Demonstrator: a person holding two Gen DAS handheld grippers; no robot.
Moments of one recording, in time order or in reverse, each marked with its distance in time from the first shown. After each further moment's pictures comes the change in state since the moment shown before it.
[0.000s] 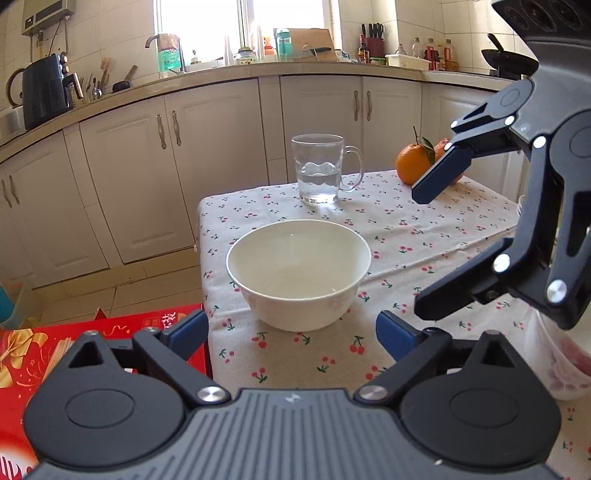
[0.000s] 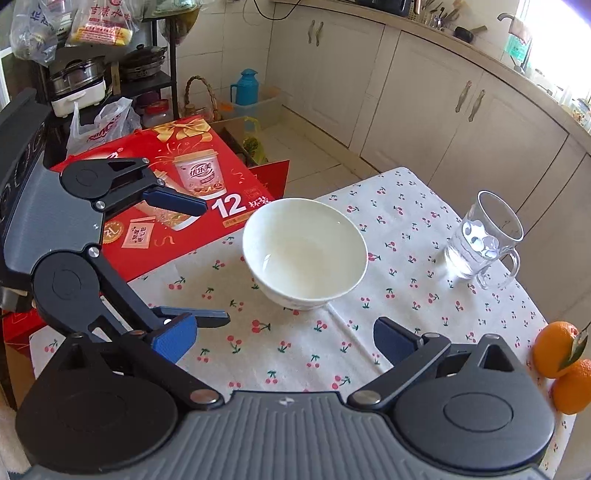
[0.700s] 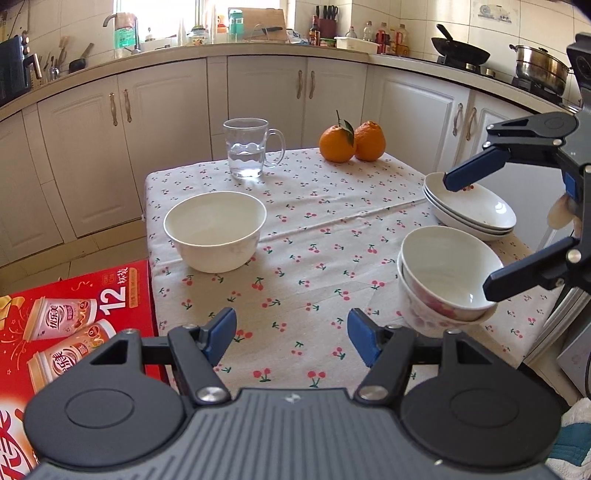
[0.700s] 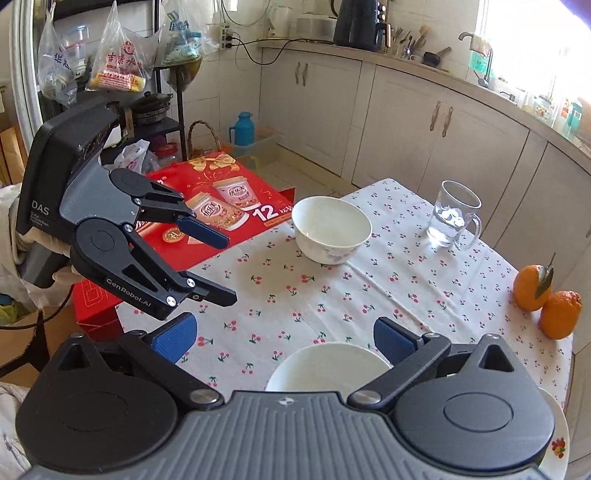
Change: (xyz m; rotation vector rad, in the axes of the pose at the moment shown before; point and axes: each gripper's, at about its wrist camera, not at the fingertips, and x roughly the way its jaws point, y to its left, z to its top) left arm -0.083 -0.027 -0.010 -0.001 0.100 -0.185; right arm -0.118 0.056 -0.084 0.085 -0.150 0.002
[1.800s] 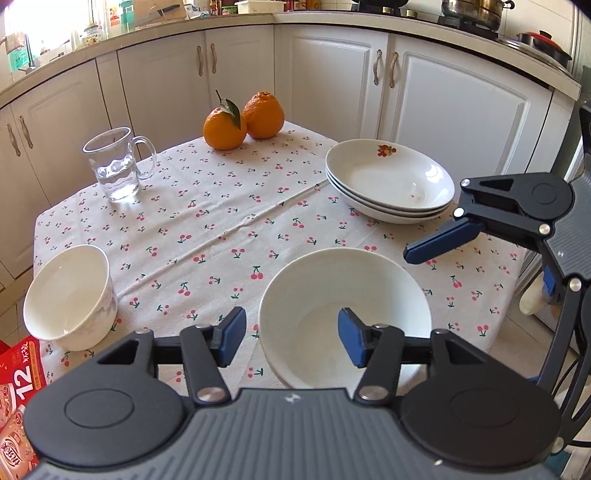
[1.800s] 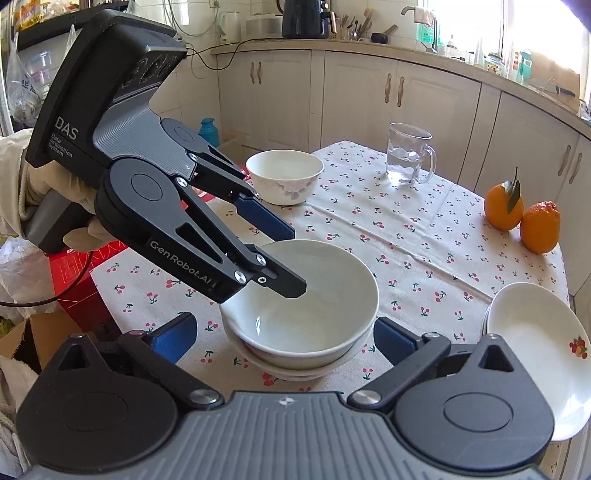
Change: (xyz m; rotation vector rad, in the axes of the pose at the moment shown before) left arm 0.061 -0.098 0.056 0.209 0.128 -0.171; right arm -0.017 -0.023 -0.093 0.153 -0.029 -0.060
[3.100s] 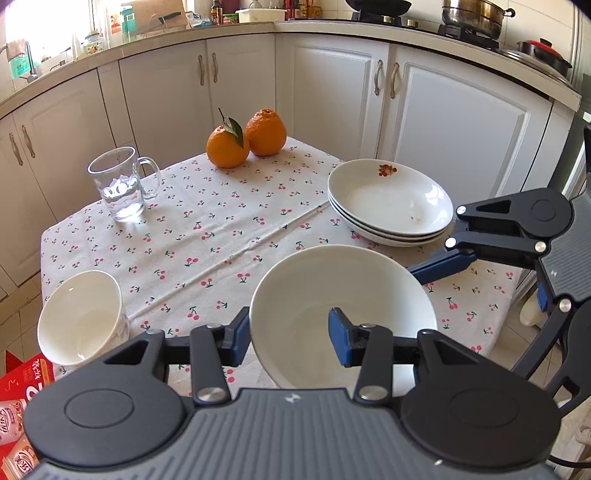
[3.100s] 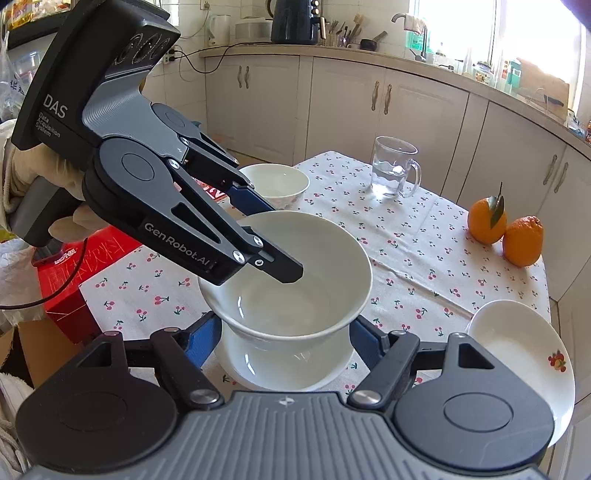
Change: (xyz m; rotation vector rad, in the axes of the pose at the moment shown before) left arm -0.006 0.004 0.022 0.000 -0.007 -0.007; right arm -0.007 0.002 0.012 -0.001 -0.006 -0.063
